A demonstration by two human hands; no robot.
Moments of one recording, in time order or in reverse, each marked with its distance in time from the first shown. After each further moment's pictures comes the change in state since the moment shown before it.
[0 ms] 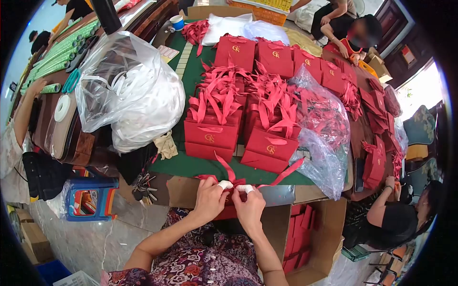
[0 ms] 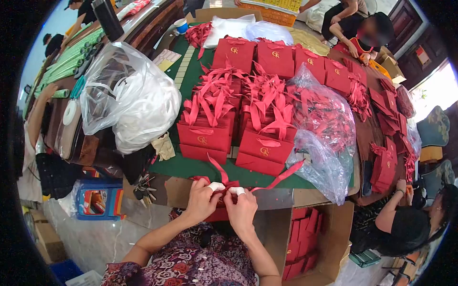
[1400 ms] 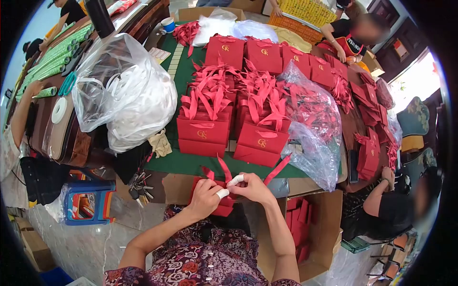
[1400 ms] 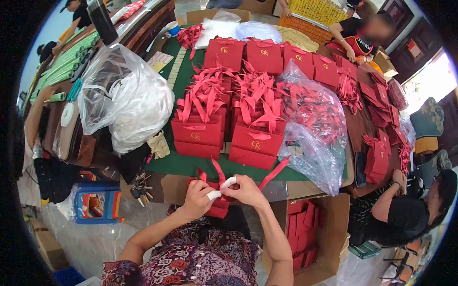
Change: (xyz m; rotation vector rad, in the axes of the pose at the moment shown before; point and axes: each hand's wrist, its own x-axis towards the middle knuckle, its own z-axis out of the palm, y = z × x) left_hand -0.011 -0.011 0.004 0.111 0.076 0.450; right_hand 0.055 0.050 -0.025 0.424 -0.796 0.090
